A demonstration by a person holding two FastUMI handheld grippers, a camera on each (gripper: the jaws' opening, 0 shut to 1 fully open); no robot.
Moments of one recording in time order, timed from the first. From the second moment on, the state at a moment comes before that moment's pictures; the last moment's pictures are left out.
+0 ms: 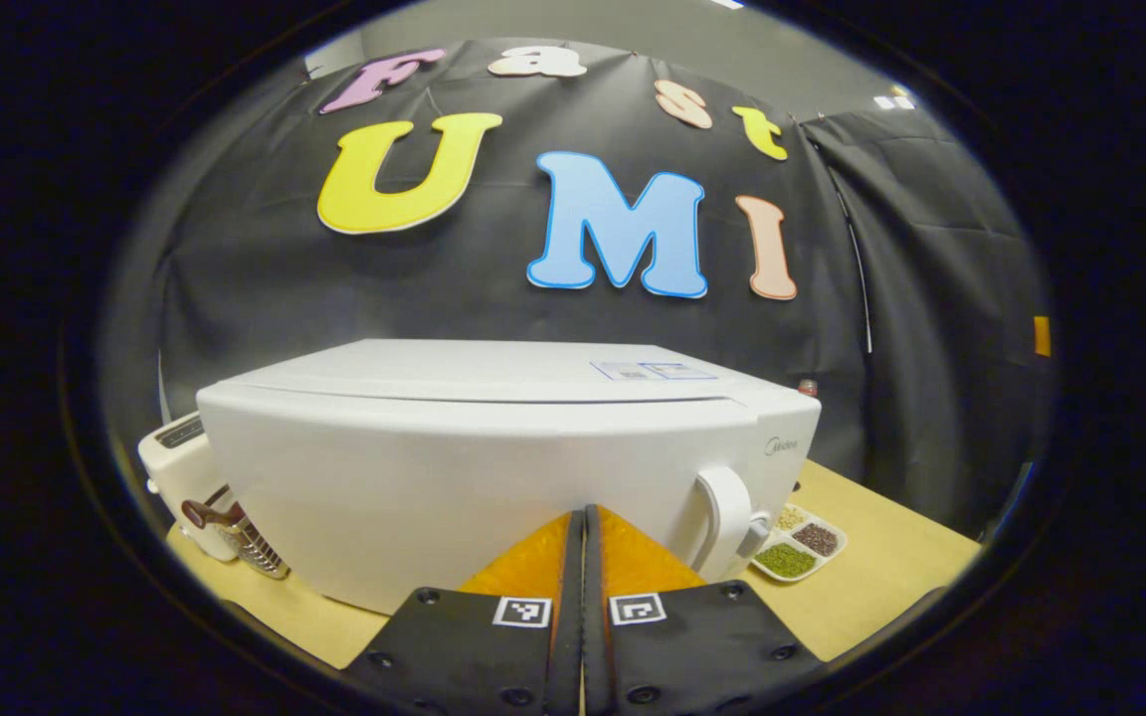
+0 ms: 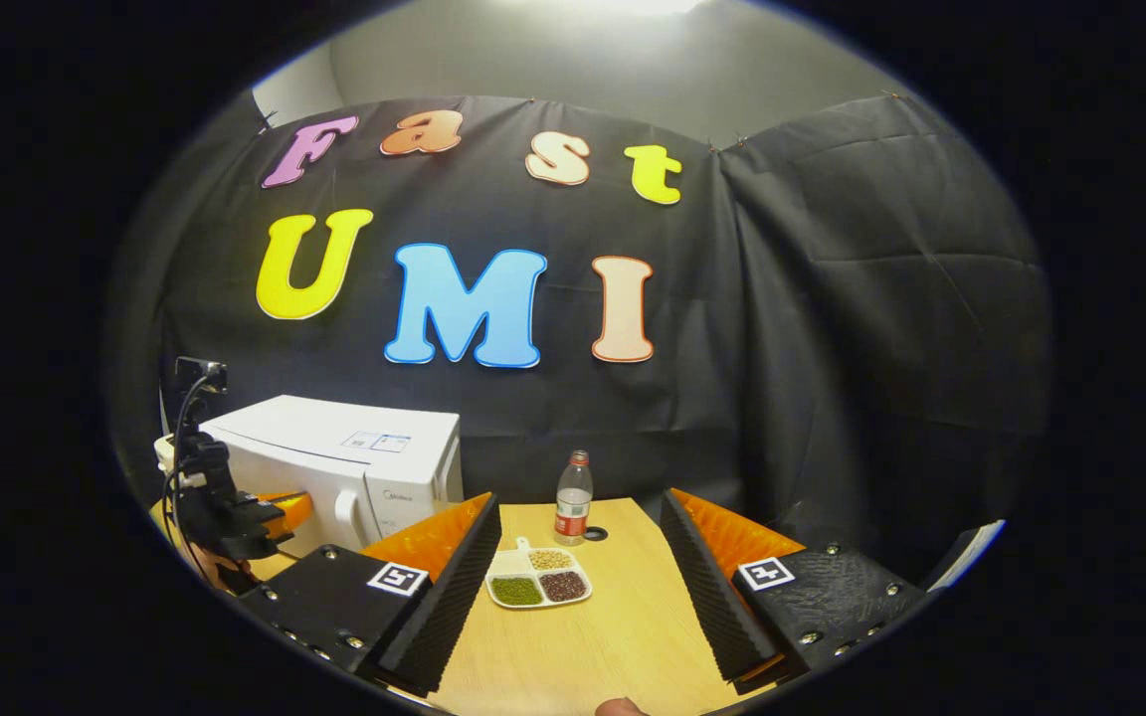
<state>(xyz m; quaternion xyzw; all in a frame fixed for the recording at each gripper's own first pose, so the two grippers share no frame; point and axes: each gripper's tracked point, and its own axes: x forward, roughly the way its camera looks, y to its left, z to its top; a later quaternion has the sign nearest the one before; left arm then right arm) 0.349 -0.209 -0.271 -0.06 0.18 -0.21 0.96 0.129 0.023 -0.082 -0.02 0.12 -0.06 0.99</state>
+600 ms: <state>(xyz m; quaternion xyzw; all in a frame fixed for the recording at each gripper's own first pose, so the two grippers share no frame) 0.279 -0.193 -0.163 -0.06 0.10 -0.16 0.98 0.105 0.036 -0.056 -0.01 0.08 0.04 1.00</state>
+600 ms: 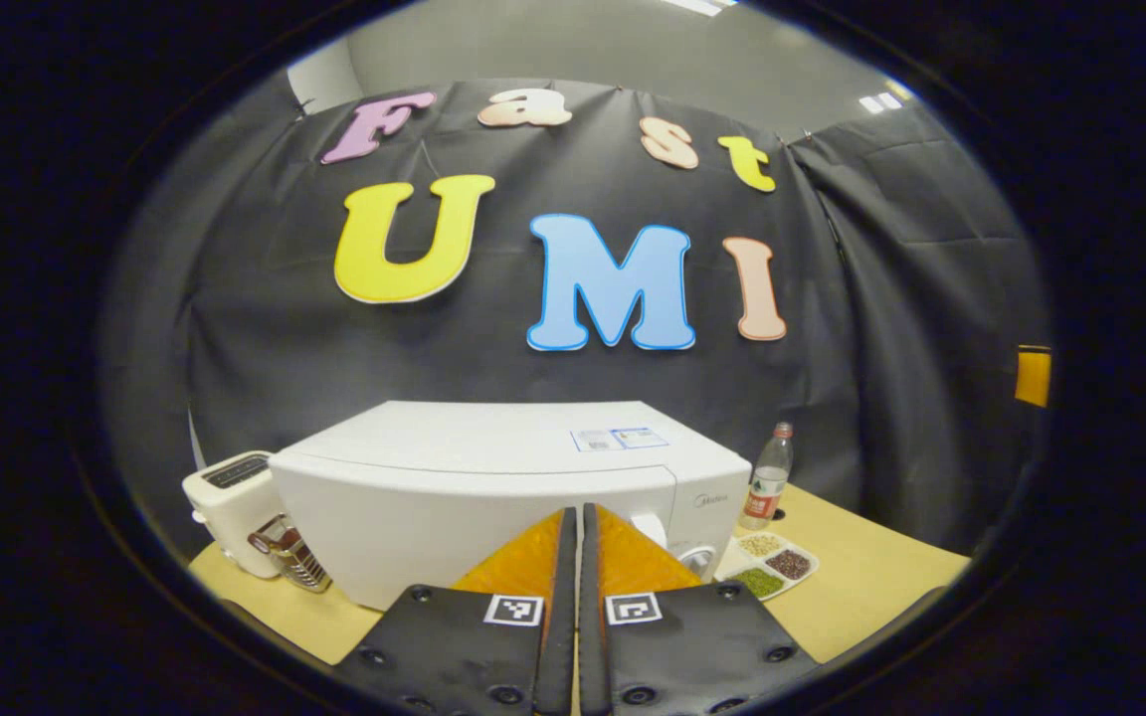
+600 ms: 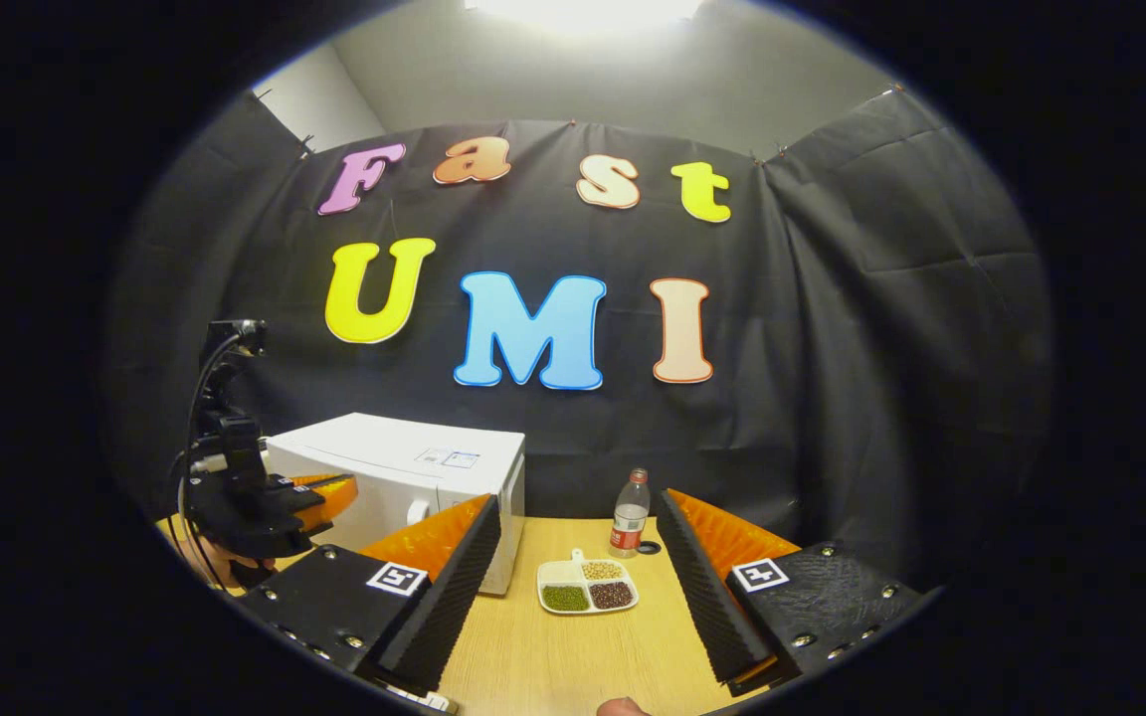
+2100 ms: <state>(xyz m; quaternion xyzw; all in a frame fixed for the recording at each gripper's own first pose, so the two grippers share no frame) 0.018 -0.076 -0.018 -0.03 0.03 -0.07 1.00 0.003 0.072 -0.016 0.04 0.01 0.14 0.99</state>
